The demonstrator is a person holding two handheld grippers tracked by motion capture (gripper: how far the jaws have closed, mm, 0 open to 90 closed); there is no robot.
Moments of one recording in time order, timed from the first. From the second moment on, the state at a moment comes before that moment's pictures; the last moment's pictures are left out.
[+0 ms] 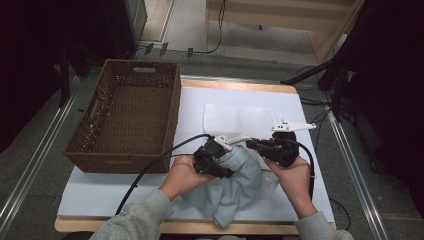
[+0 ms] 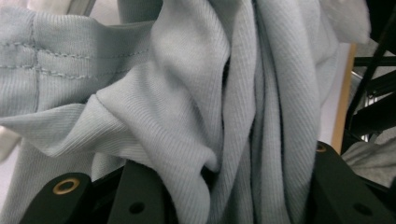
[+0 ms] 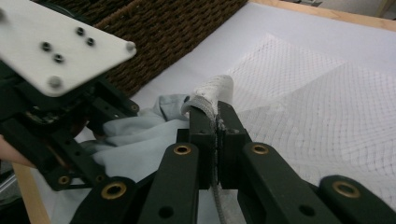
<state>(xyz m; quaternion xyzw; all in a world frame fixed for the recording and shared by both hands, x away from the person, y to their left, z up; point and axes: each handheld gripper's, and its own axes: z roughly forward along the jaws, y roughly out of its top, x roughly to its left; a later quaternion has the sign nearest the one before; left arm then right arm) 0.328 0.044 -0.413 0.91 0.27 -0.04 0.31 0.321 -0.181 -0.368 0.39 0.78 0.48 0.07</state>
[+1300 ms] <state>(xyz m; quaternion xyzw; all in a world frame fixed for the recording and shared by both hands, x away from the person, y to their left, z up) 0.349 0.032 -0.414 0.89 0.30 -0.08 0.34 0.314 -0.176 -0.368 0.37 0.79 0.48 0.06</state>
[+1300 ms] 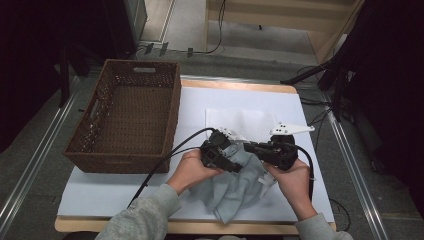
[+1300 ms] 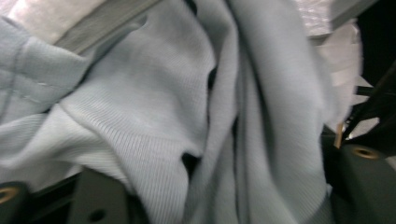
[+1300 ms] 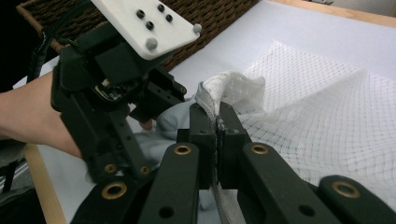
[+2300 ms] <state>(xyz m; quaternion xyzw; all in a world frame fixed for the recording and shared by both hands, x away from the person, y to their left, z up) 0.315 0.088 -0.359 0.88 0.29 -0.04 0.38 0.318 -0.177 -0.373 0.38 0.79 0.47 0.06</state>
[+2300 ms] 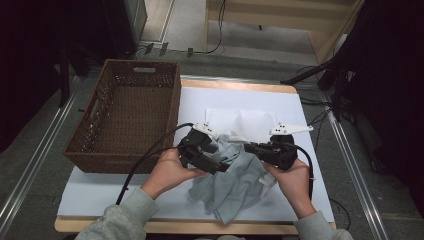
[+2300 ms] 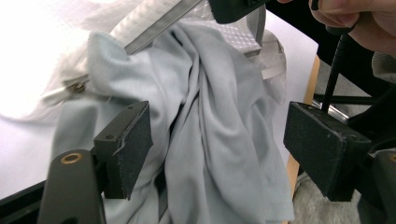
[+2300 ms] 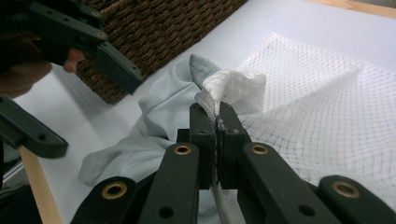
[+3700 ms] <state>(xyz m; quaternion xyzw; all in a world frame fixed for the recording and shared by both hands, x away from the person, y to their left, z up) 0.313 0.053 -0.430 0.88 0.30 -0.04 0.36 0.317 -0.172 -0.381 0.37 0.81 0.45 0.06</state>
